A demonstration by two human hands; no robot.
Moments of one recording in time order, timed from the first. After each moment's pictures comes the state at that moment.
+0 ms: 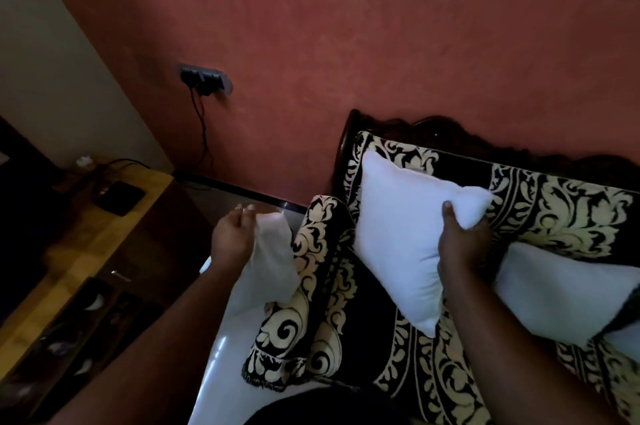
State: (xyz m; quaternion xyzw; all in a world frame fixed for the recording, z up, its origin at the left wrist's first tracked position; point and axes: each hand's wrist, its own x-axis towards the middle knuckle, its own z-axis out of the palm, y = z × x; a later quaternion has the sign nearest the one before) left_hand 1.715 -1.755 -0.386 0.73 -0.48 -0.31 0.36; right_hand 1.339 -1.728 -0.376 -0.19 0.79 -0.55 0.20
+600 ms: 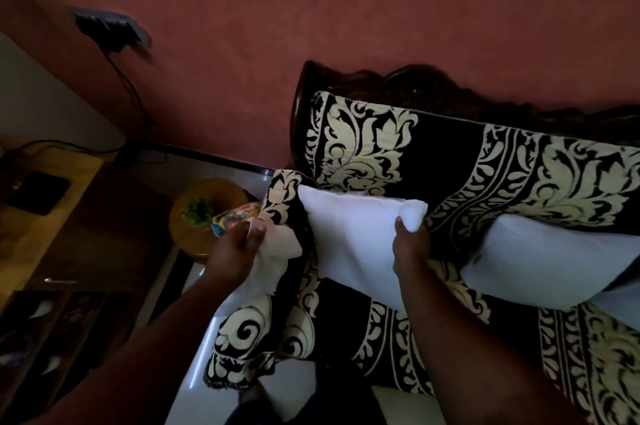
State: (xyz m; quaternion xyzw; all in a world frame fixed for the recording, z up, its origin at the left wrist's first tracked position) left_hand 1.597 -1.805 -0.462 0.67 -0.57 -0.41 0.22; right_hand 1.279 -1.803 -0.558 -0.06 0.82 -0.43 0.38
